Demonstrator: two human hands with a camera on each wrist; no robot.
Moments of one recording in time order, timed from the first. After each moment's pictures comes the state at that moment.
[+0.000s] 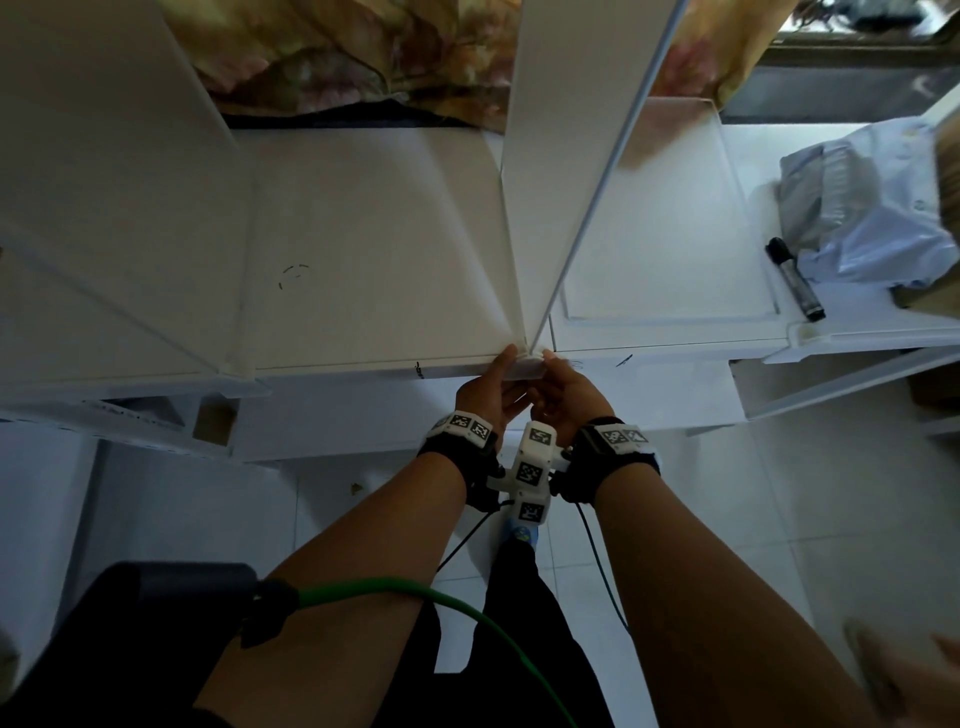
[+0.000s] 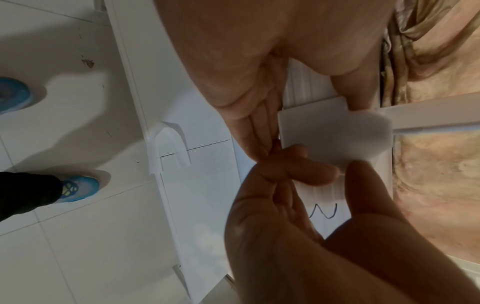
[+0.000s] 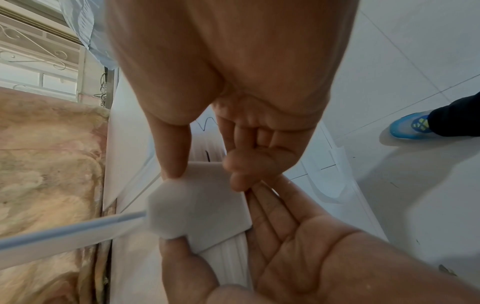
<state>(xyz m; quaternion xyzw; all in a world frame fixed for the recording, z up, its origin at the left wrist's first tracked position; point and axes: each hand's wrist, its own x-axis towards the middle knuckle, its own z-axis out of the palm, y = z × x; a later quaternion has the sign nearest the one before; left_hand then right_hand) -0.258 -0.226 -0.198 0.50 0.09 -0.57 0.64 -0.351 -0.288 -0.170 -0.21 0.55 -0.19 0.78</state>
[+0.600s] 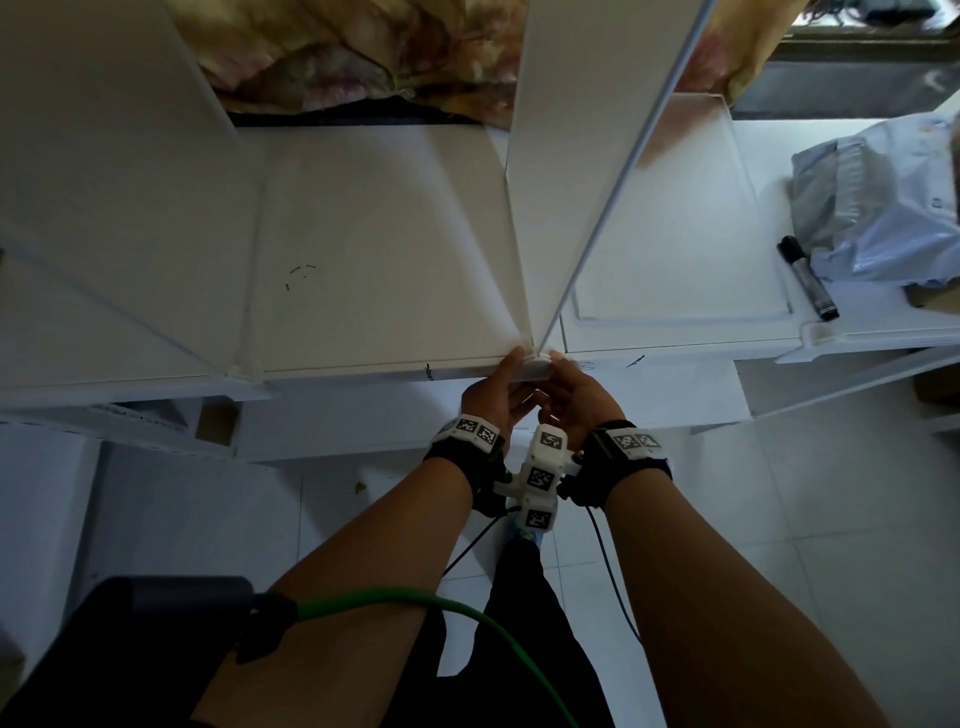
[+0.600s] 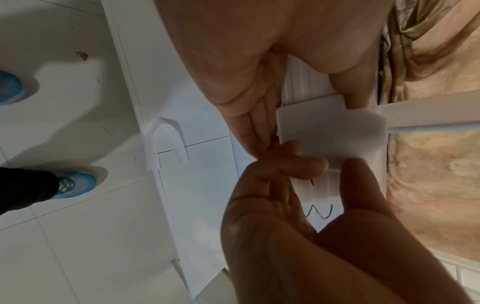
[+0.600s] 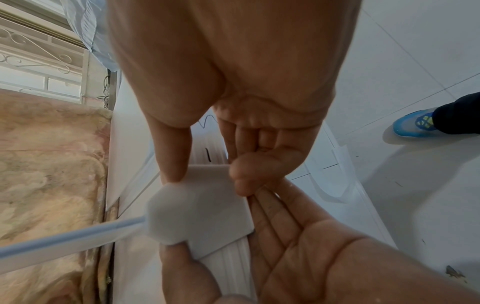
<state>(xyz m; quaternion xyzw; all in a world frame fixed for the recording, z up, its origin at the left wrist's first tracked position) -0.253 -0.223 -0.197 0.51 0.09 -0.57 0.64 -0.348 -0.284 -0.167 -0.23 0.55 -0.18 0.78</state>
